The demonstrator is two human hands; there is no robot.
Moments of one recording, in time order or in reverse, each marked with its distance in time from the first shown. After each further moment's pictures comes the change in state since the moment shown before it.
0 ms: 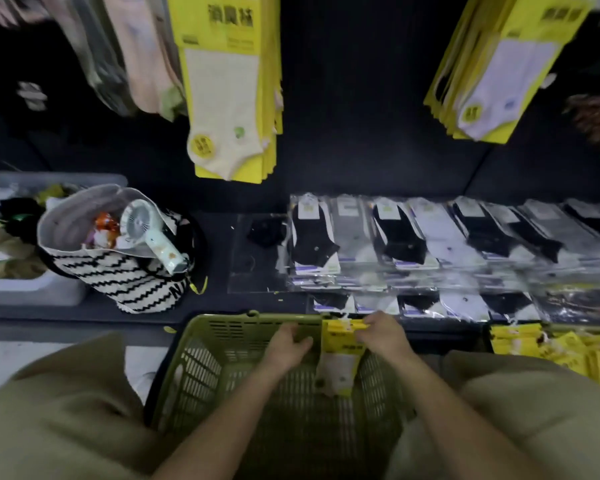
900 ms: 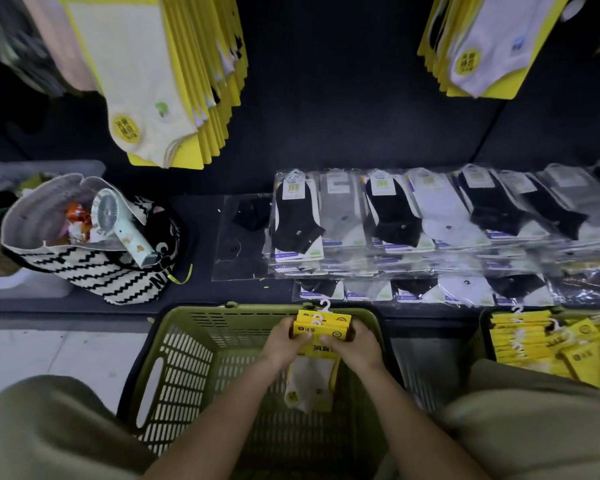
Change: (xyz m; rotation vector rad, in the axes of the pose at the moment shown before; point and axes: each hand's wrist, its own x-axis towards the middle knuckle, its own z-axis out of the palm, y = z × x) left_hand 0.018 0.006 0.046 -0.016 -0.022 -0.032; right_hand 0.022 0.050 0.050 0.401 0.015 0.066
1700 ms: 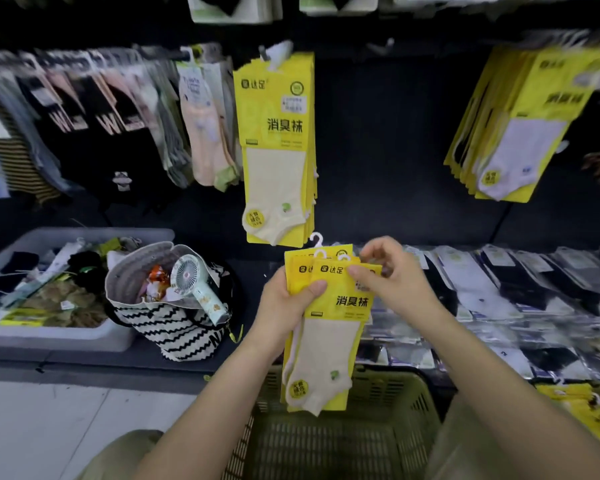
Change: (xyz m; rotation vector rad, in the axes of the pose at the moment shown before) left_hand -0.102 0.132 -0.187 -0.656 0.132 0.566; right_hand -0.091 -0.257 -0.054 0.106 0.026 -0.782
